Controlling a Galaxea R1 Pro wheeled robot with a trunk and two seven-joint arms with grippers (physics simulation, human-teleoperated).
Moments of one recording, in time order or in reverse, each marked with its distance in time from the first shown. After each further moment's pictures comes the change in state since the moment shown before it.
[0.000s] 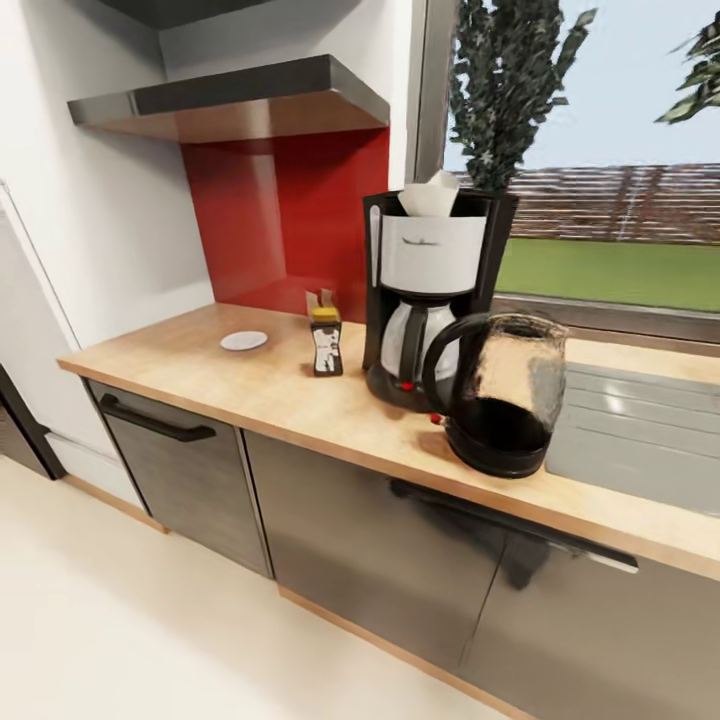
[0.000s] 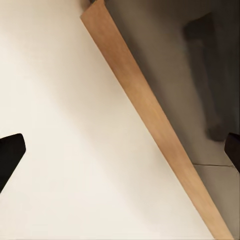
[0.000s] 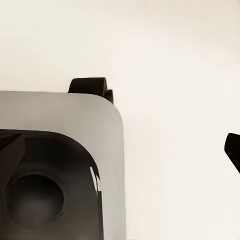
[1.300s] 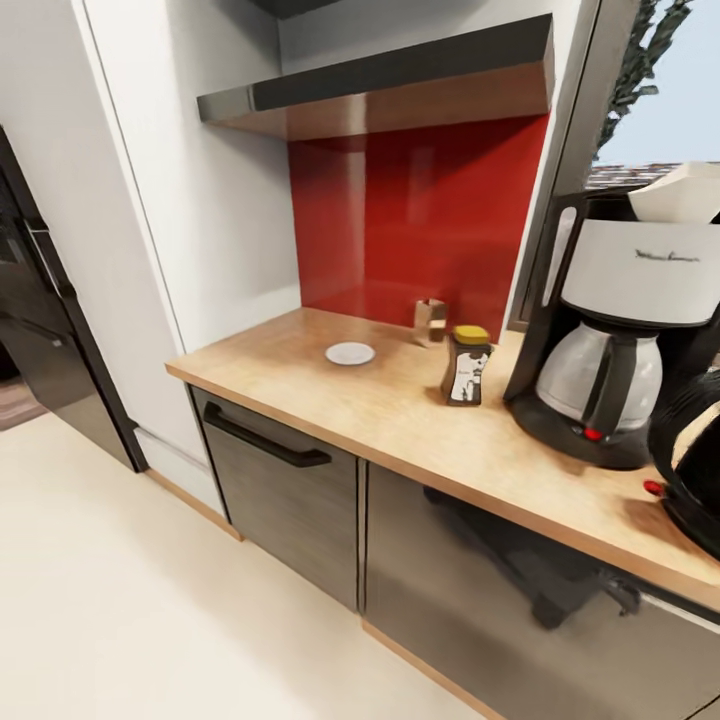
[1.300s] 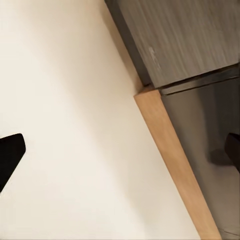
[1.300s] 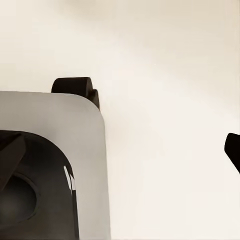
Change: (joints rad) left arm 0.000 0.000 0.000 0.000 -0.001 0.003 0.000; right arm 0.000 -0.028 0.001 0.000 0.000 0.002 0.001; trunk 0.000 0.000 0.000
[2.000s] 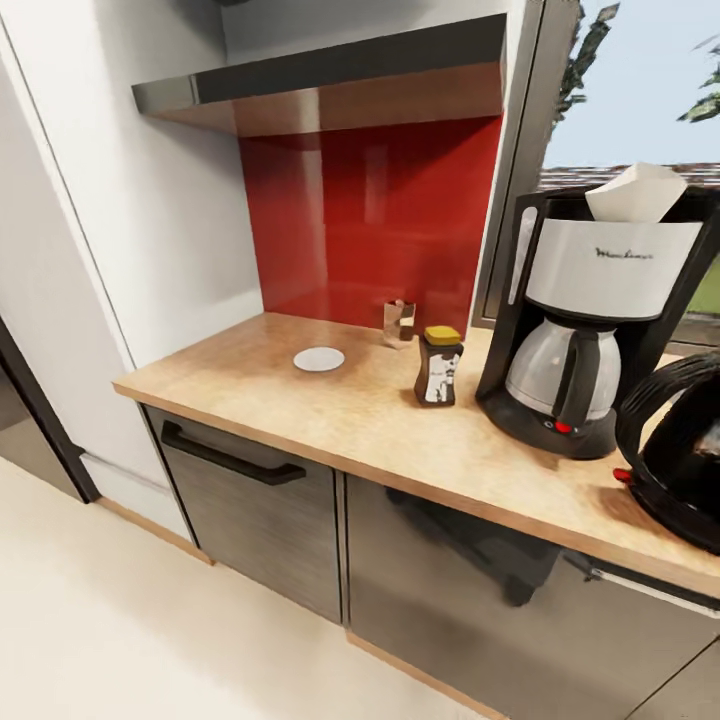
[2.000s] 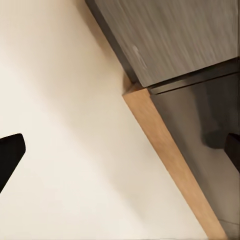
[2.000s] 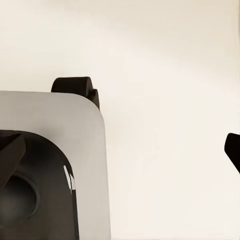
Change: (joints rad) left arm 0.000 0.000 0.000 0.000 0.000 0.000 0.001; right arm 0.000 0.000 0.000 0.000 0.000 0.000 0.001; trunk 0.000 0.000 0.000
